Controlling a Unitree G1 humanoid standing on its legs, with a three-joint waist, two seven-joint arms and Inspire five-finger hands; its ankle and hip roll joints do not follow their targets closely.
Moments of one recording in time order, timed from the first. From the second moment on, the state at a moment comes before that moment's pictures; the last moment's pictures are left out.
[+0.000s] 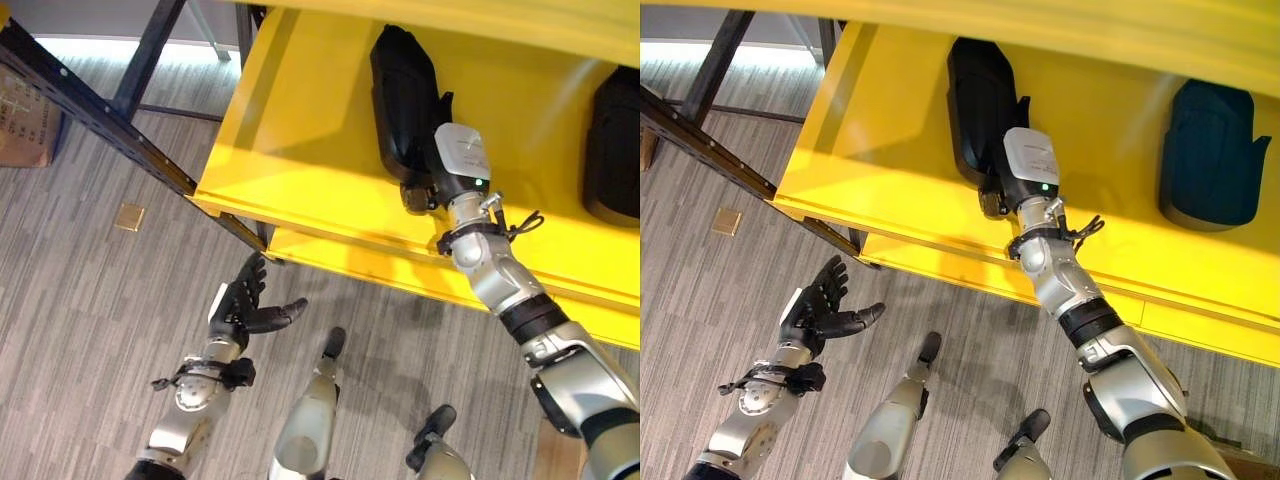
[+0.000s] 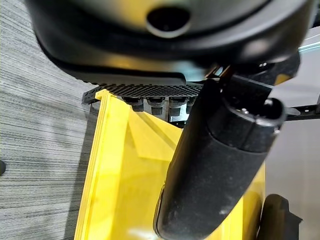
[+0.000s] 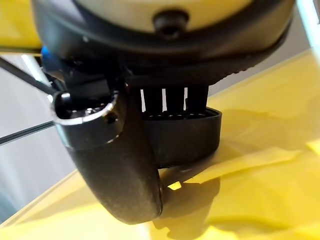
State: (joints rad) left arm 0.03 0.53 -0.24 0.06 -0.54 -0.13 0.17; right arm -0.87 -0.50 0.46 0.53 -0.50 0.08 -0.38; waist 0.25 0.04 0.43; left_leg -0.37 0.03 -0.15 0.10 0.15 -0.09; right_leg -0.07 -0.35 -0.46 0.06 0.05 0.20
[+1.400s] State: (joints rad) left arm 0.03 0.53 -0.24 0.06 -0.54 -0.13 0.17; right arm -0.85 -0.47 0.41 0.53 -0.47 0.08 -0.45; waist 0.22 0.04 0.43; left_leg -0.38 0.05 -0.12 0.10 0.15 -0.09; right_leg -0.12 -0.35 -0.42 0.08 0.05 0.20
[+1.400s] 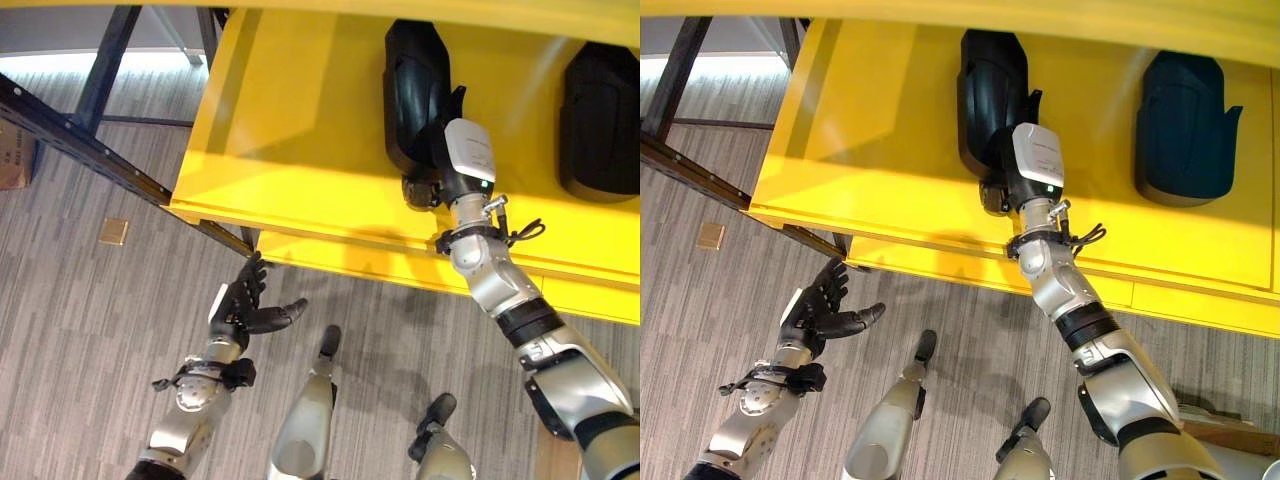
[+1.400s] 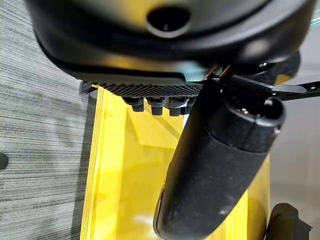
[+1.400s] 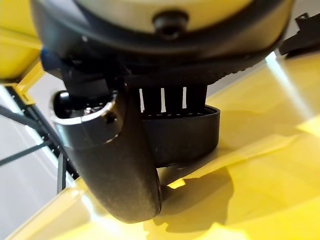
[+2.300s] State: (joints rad) left arm 0.03 0.53 -0.24 0.06 -0.54 -0.14 0.19; right arm -0.85 -0.45 0.38 0.53 -0.43 0.09 -0.47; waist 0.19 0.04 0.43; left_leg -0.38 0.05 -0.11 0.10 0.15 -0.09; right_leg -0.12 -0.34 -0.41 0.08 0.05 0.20
